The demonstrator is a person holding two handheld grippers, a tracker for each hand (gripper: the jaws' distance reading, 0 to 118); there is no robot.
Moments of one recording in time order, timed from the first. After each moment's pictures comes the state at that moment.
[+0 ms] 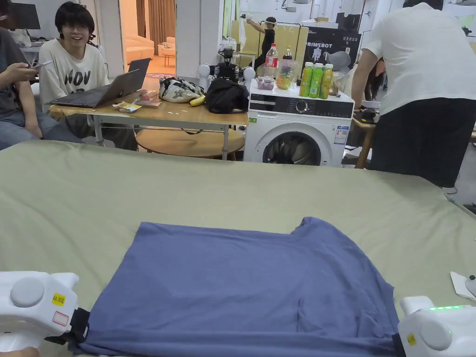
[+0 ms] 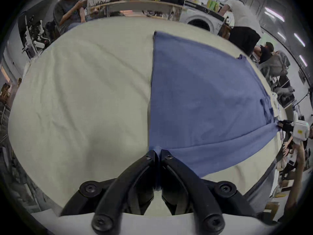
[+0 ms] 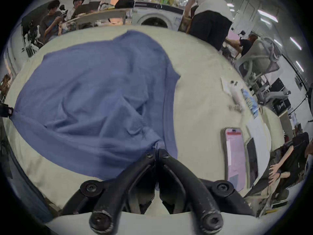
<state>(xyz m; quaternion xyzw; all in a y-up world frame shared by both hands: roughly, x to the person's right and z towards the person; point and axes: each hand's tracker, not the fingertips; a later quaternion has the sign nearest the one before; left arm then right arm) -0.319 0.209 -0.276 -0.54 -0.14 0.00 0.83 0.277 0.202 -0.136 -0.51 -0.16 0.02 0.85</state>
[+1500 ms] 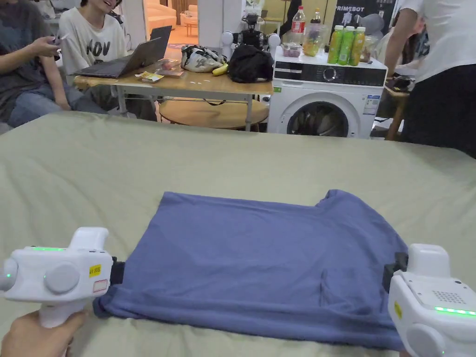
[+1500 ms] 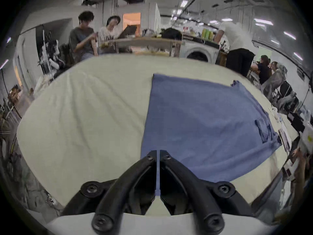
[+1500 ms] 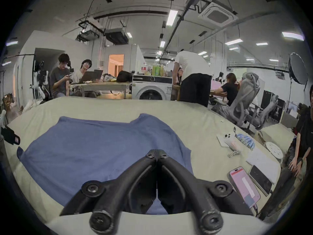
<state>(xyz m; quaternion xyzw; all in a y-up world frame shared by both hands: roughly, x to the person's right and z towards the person) -0.304 0.231 -0.249 -0.40 -0.11 0.00 0.91 0.190 0.233 -0.117 -0.17 -0.18 0.01 0.97</state>
